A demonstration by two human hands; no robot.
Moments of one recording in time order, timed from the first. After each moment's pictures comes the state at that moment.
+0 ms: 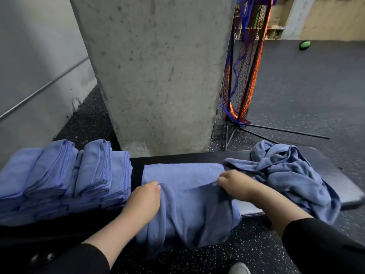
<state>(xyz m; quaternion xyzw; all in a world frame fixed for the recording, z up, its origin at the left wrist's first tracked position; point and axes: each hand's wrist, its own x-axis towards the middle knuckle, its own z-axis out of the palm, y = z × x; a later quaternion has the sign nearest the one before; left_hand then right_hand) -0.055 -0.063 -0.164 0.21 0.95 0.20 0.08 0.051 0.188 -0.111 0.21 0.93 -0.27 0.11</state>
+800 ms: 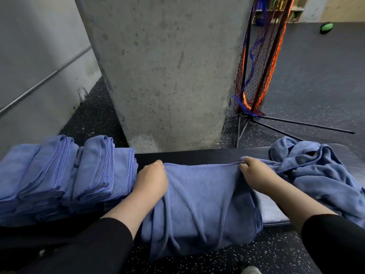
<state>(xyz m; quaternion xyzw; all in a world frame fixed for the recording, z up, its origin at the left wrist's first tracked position) -0.112 -0.032 -0.162 0.16 0.97 0.16 0.05 0.011 0.229 -0.150 0.32 0.91 -0.25 0.00</state>
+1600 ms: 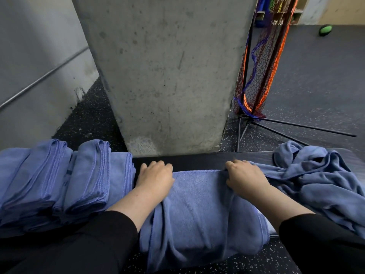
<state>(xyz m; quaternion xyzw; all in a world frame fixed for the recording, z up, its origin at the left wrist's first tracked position) -0.131 -0.016 -0.169 0.32 0.95 -0.04 0.03 -0.018 0.211 -0.168 0.17 0.98 0.06 0.03</state>
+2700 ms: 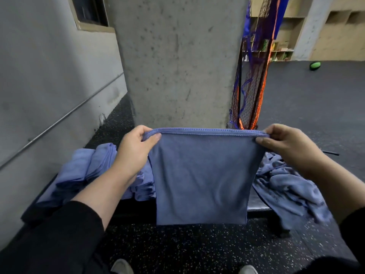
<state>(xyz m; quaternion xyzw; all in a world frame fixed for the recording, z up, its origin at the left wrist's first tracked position) -0.038 -0.130 0.006 0.21 0.75 0.63 -0.06 0.134 0.192 0.033 0.10 0.83 -0.49 -0.23</state>
